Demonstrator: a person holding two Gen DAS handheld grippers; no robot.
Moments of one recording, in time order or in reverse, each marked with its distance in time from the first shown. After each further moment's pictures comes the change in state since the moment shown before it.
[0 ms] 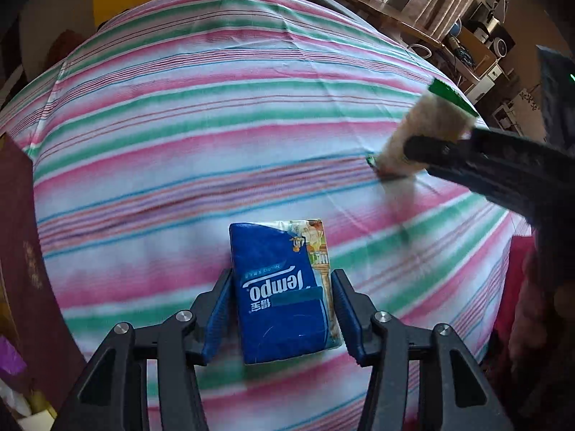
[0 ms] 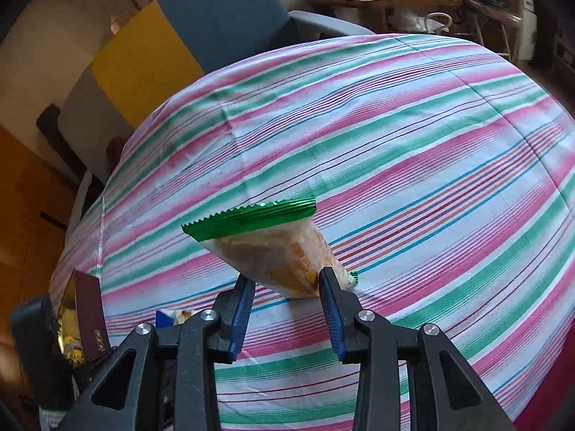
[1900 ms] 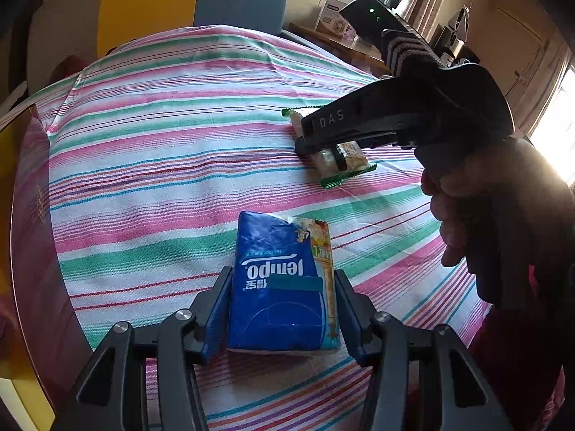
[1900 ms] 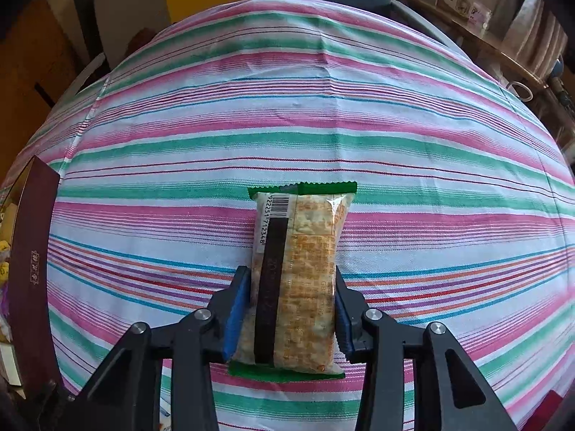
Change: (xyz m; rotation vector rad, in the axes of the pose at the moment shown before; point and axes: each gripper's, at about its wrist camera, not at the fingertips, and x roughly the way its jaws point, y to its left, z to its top) left arm -0.014 0.010 -0.058 0.035 -0.222 -0.065; right arm 0.070 0.064 -0.014 -0.374 0.116 -0.133
